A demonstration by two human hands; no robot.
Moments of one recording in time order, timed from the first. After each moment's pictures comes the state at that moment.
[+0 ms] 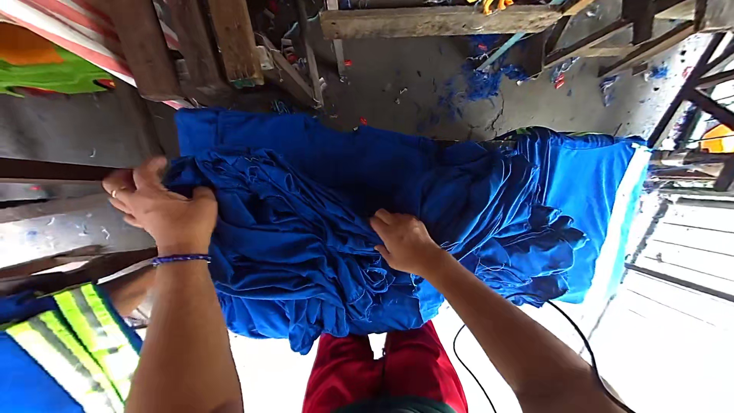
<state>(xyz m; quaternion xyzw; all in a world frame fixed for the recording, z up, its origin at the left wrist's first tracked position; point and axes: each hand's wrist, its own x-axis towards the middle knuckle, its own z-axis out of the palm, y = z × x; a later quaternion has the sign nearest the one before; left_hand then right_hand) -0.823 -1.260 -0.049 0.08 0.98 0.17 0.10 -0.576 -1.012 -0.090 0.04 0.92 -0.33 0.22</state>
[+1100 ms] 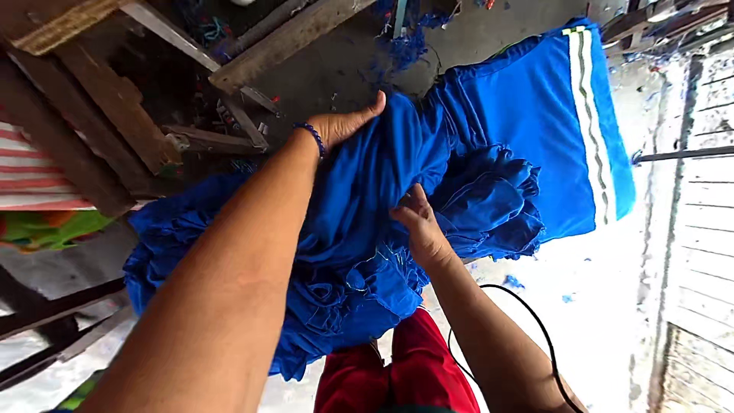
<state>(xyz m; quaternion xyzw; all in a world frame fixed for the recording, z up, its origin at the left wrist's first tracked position) -0.667 -0.864 -0.067 0.30 0.70 0.12 0.64 -0.441 -0.937 -0.084 0.48 0.40 -0.75 -0.19</state>
